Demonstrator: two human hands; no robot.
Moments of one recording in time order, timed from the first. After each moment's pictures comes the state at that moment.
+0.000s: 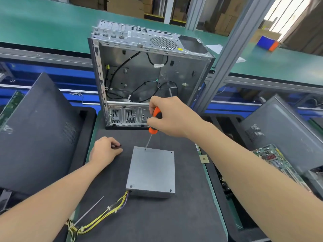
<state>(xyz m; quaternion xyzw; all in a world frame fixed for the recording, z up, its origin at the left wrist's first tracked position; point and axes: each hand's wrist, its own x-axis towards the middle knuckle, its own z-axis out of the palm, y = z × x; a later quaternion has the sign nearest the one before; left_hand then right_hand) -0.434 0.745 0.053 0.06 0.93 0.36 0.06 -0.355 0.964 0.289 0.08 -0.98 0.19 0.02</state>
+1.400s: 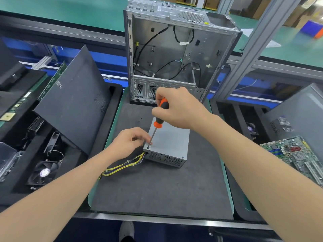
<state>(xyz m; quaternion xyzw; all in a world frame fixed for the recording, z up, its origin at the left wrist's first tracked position) -0.316 0.720 0.083 0.23 0.82 0.50 0.14 -0.297 0.926 0.263 0.14 -0.97 0.22 0.02</state>
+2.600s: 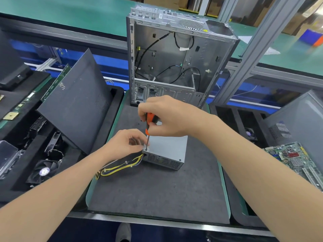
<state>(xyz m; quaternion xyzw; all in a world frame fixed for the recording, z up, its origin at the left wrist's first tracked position) -0.304 0.714 0.108 0.25 0.82 0.49 0.14 -0.283 0.917 0.282 0.35 -0.92 0.14 -0.05</state>
